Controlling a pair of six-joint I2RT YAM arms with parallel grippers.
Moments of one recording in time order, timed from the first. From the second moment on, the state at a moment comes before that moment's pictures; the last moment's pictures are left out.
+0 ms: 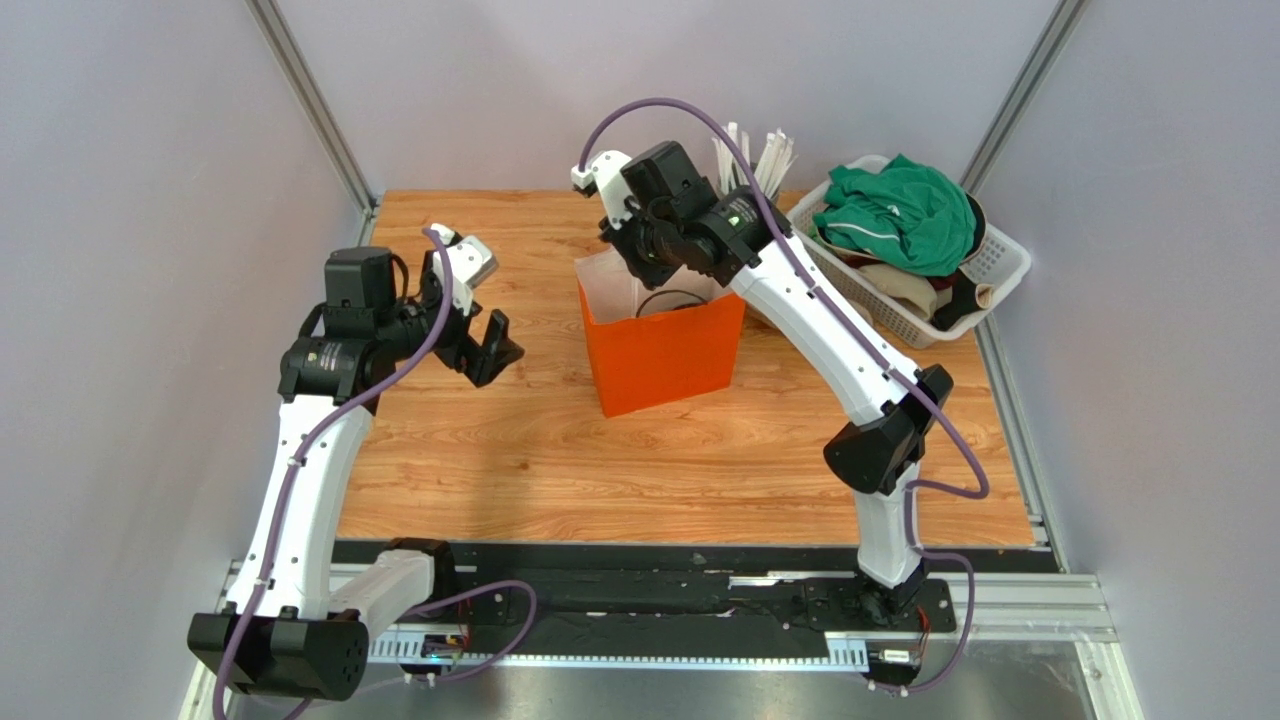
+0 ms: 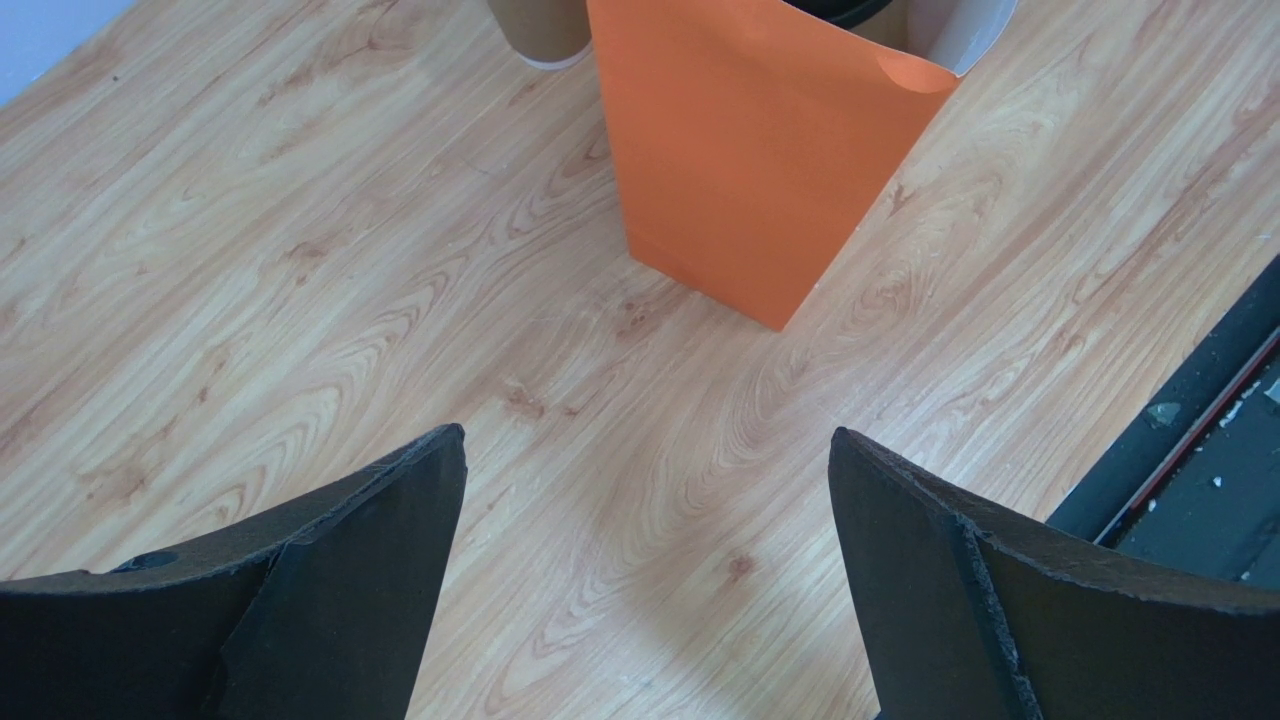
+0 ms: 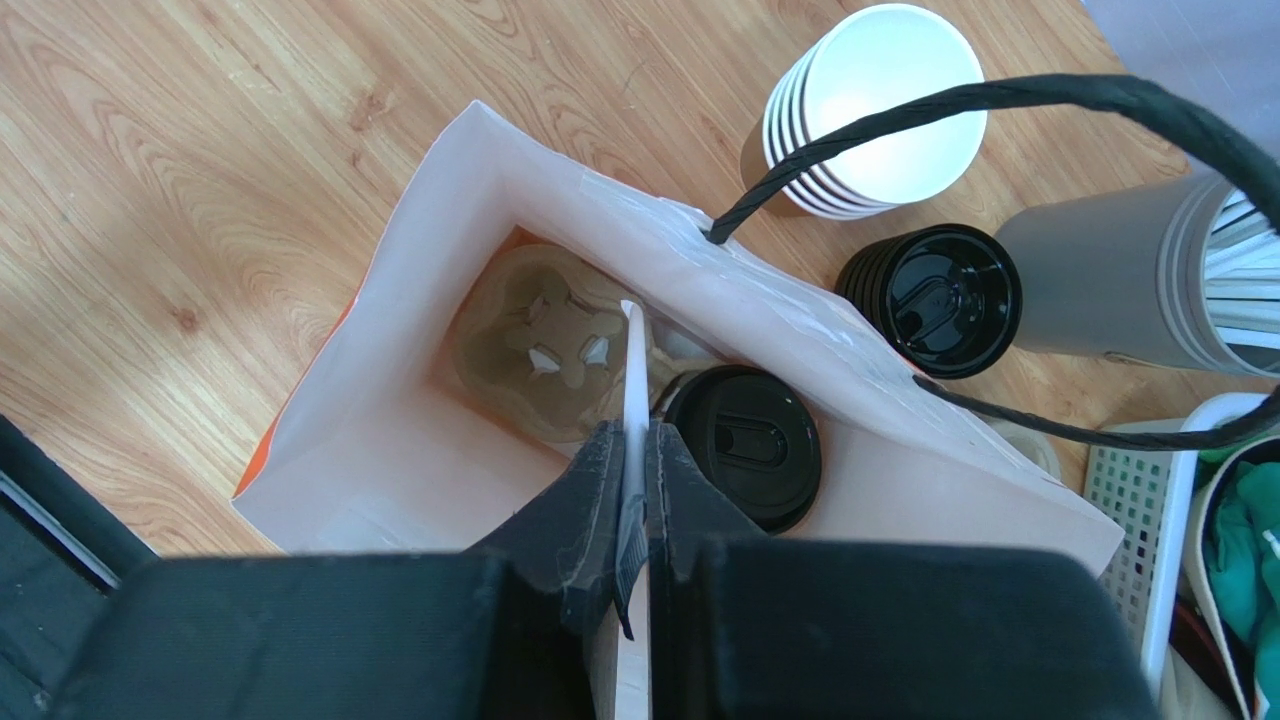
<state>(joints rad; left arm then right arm) -0.06 1.03 1.20 -0.79 0.63 0.43 0.77 1.98 2.34 -1.10 0.06 -0.15</state>
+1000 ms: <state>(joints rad) -0.04 1.02 1.19 -0.79 0.65 0.43 0.84 2.03 2.29 -1.10 0.17 -0.24</state>
